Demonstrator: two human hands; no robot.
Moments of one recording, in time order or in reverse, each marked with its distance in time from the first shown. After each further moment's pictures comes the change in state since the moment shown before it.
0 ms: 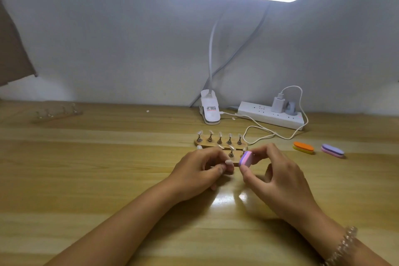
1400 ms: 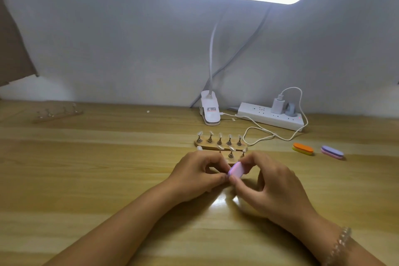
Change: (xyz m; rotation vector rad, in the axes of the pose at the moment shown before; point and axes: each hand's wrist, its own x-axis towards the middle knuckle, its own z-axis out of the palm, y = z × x) left_hand 0.002 -0.002 0.001 0.067 0.021 0.010; right_hand -0.002 -0.004 0.000 -0.073 -0.102 -0.103
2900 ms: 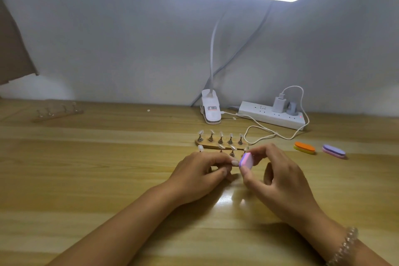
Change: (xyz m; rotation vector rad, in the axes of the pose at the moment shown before) left_hand -0.003 0.002 -0.002 0.216 -0.032 0.012; right_hand 0.000 0.000 -0.002 0.119 0.113 0.026
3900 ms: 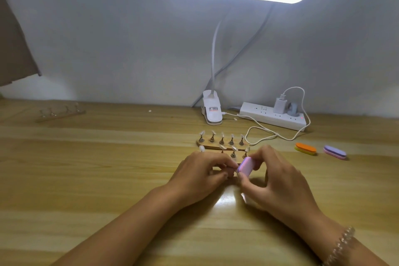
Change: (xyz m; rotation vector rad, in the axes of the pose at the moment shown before) left_hand 0.000 0.000 0.002 0.052 0.058 0.067; right_hand -0.001 -0.005 0.001 -0.177 -0.049 0.018
